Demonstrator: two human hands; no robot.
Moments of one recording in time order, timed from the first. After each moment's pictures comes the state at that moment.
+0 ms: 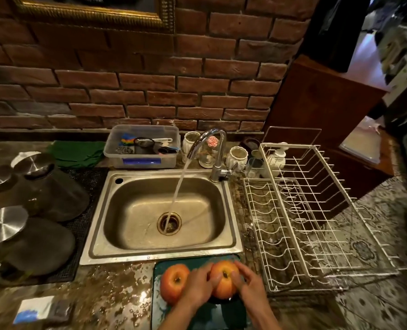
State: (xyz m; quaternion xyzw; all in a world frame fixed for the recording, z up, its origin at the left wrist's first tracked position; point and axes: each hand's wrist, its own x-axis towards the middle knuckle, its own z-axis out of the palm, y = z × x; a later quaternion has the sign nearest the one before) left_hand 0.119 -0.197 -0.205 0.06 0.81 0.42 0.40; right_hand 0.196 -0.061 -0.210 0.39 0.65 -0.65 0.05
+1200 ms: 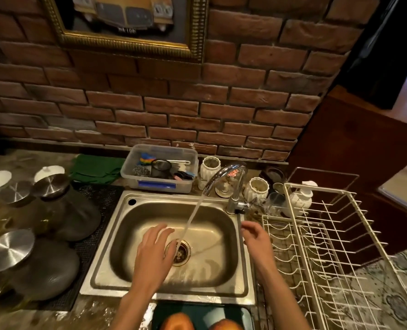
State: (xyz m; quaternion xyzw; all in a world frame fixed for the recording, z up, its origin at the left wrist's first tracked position) left_hand -0.030 -0.269 -0.153 0.09 0.95 0.31 0.00; right_hand -0.004 -0.003 -0.126 0.31 0.74 -0.60 -0.03
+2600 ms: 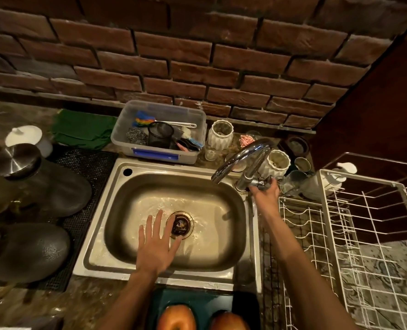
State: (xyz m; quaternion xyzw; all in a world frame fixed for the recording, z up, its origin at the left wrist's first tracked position) left_hand -0.064 -0.271 -0.281 0.09 0.98 0.08 0.18; right_hand -0.126 0.041 -0.196 0.37 0.72 -0.58 0.00
